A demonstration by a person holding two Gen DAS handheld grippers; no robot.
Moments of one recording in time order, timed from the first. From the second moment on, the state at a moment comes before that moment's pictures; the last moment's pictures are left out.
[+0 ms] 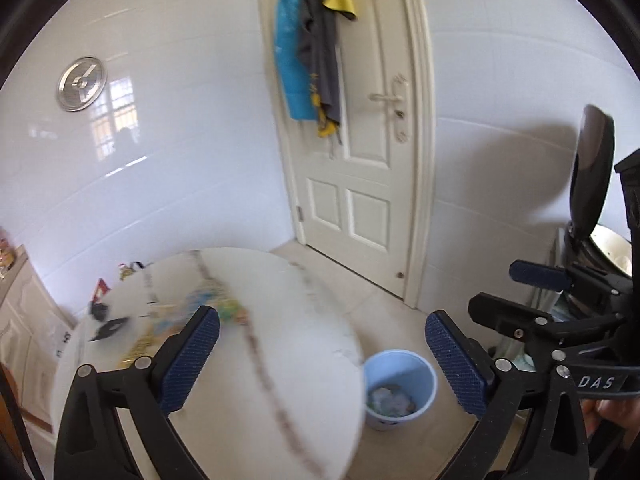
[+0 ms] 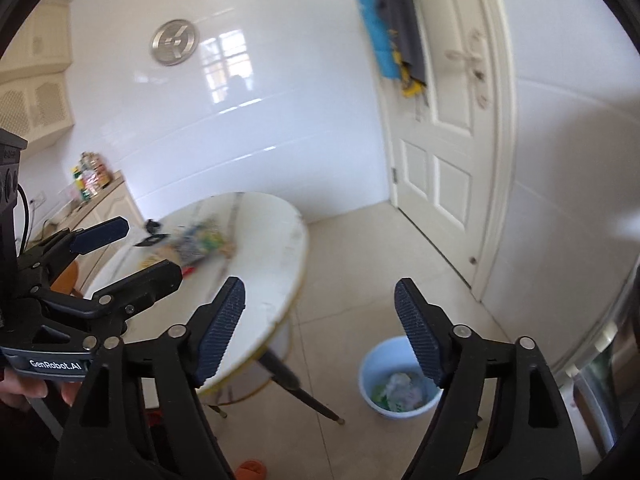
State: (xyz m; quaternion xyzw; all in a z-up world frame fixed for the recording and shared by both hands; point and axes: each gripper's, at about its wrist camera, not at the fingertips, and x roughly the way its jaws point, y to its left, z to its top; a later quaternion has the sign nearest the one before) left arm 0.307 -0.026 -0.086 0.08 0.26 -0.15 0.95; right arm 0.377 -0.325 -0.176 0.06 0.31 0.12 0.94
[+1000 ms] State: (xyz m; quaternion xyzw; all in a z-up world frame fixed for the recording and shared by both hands) left arm 0.513 0.106 -0.153 0.05 0.42 -0.14 0.90; right arm 0.529 -0.182 -0.277 -0.01 0.42 0.20 0.88
